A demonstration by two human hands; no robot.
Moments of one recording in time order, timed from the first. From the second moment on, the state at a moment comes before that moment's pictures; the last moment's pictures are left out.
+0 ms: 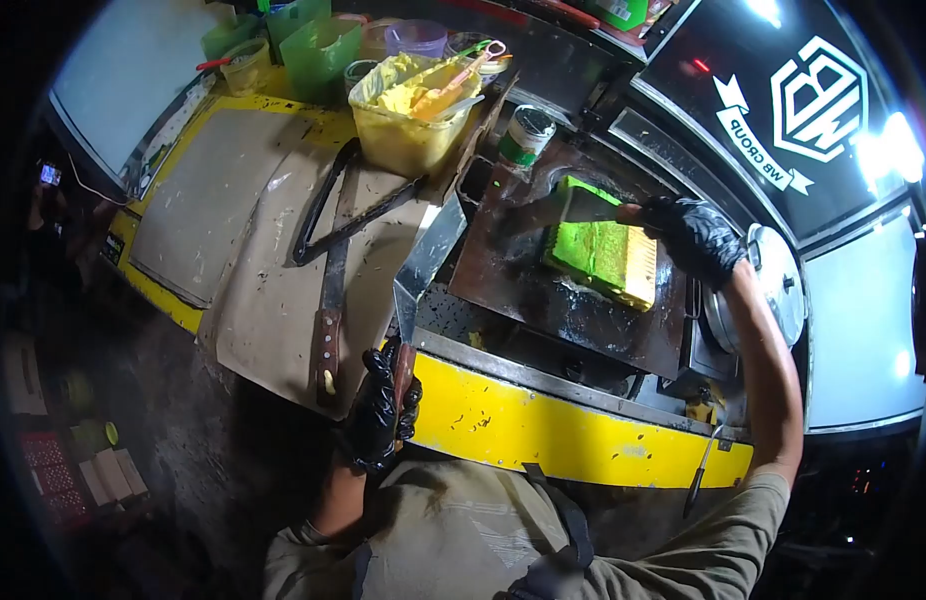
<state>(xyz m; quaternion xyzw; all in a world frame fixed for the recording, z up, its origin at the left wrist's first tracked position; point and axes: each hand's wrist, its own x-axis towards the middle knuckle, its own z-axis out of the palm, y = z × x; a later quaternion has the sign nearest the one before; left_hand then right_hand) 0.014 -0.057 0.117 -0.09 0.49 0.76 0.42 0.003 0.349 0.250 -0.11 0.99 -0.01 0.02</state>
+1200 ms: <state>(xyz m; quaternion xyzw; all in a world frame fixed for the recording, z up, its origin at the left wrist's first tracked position) 0.010 -0.048 0.117 -0.08 0.44 0.76 0.48 -0.028 0.377 0.276 -0.16 0.99 0.01 -0.03</state>
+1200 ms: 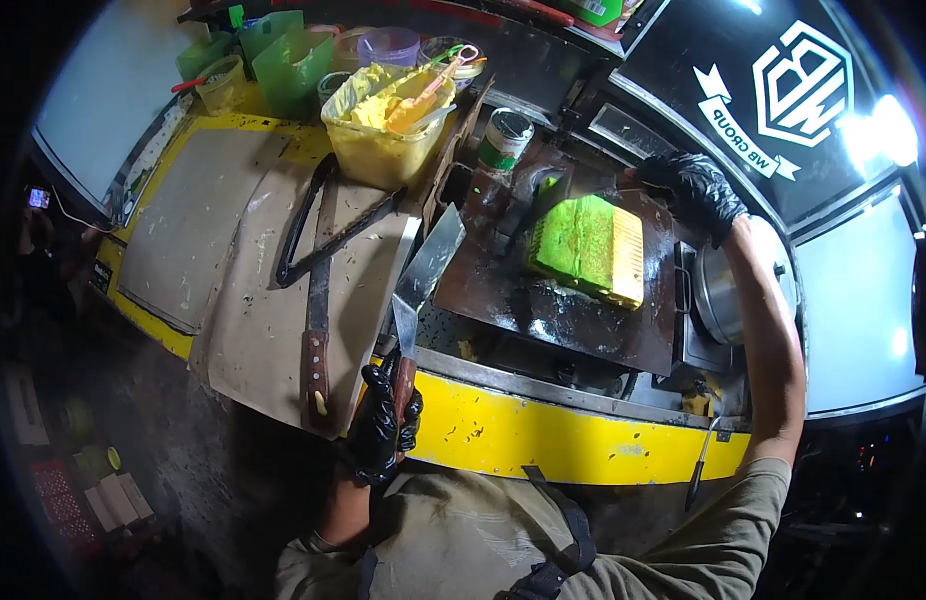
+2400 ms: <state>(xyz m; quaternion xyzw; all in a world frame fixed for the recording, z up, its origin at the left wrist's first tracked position) 0.001 -0.028 0.110 -0.06 0.47 0.72 0.50 -0.070 0.428 0.239 -0.09 0.99 0.08 -0.05</state>
